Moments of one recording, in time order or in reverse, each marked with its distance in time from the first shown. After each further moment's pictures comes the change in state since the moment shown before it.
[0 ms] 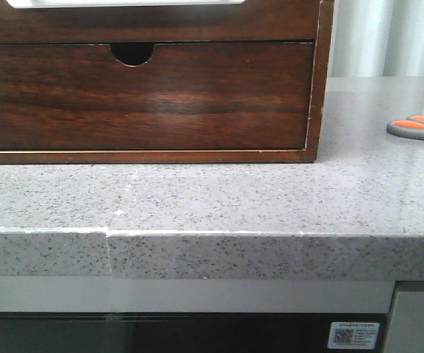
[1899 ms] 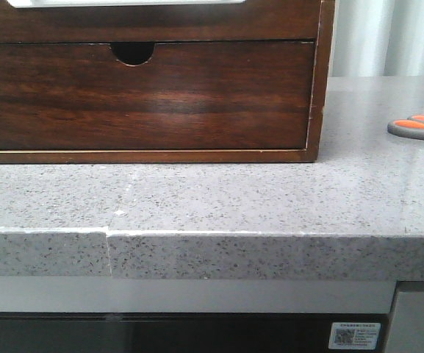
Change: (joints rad) left arm 0.000 0.000 0.000 -0.016 -0.194 0.000; right arm 0.000 0.000 0.000 0.030 -0.185 0.000
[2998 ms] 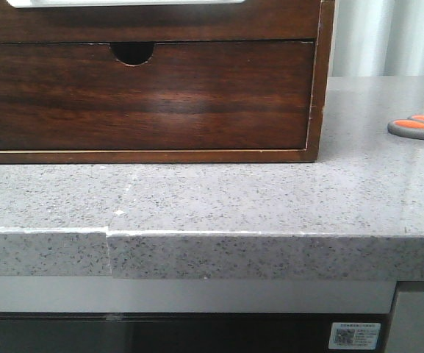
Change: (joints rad) left arm -0.013 0.402 -0.211 0.290 -0.420 0.000; right arm 0.050 0.271 -0.259 0.198 0.142 0.000
